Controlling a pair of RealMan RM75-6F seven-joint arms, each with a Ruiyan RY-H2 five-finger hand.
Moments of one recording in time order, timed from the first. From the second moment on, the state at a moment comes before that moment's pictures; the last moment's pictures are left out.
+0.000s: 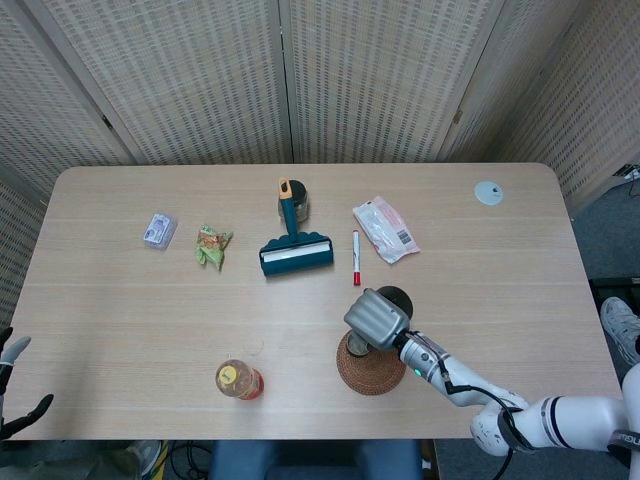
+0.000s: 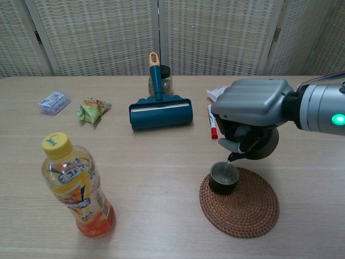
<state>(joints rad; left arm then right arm) 0.09 -1.21 -0.01 -1.42 1.58 1.70 -0.07 0.89 -1.35 0.01 -1.77 -1.13 0.83 -0.77</state>
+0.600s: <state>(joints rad) 0.09 -1.21 -0.01 -1.42 1.58 1.71 -0.07 0.91 -1.35 -0.02 -1.78 -1.10 0.85 -0.82</state>
